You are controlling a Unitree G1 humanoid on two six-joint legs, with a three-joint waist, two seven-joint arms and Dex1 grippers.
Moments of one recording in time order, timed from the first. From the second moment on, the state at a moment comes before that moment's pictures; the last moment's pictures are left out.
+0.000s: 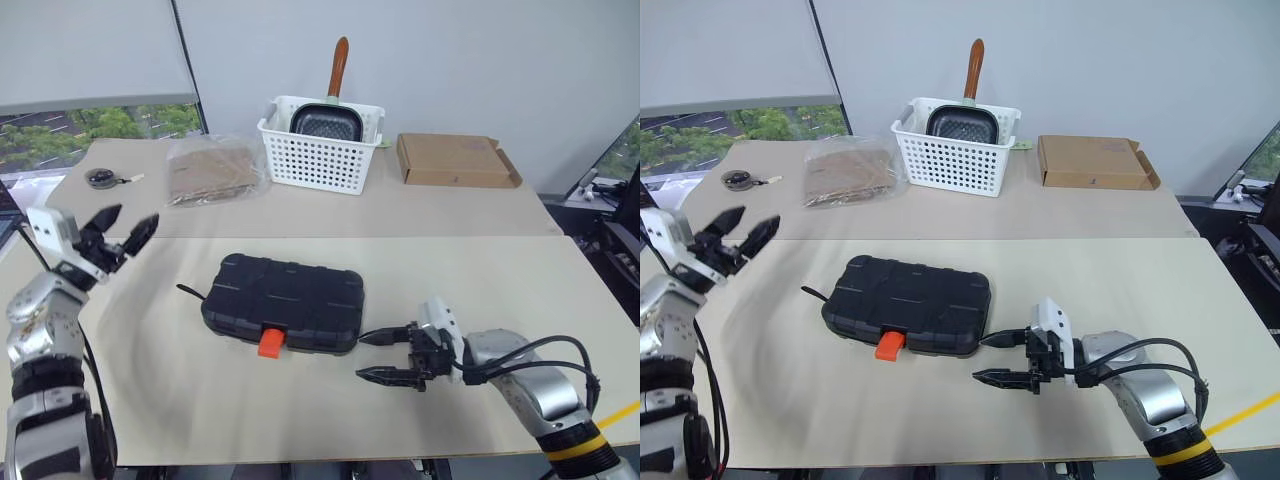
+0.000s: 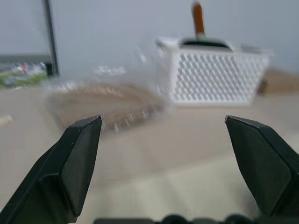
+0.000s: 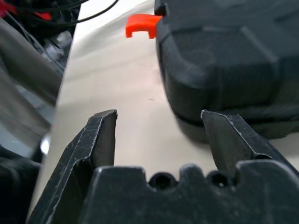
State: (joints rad) left arm -0.58 0.69 0.43 0.67 -0.55 0.00 -0.88; right arm -0.12 -0.65 0.20 -0.26 0.55 0.42 1.13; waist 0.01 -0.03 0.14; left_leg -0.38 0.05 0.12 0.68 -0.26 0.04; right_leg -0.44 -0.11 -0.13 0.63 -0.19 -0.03
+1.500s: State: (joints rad) left arm -0.52 0.48 0.09 0.39 -0.32 0.01 -1.07; right arm -0.41 -0.14 0.14 0.20 0.37 0.33 0.55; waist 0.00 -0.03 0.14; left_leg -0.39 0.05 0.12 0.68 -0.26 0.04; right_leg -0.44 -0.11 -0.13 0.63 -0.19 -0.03
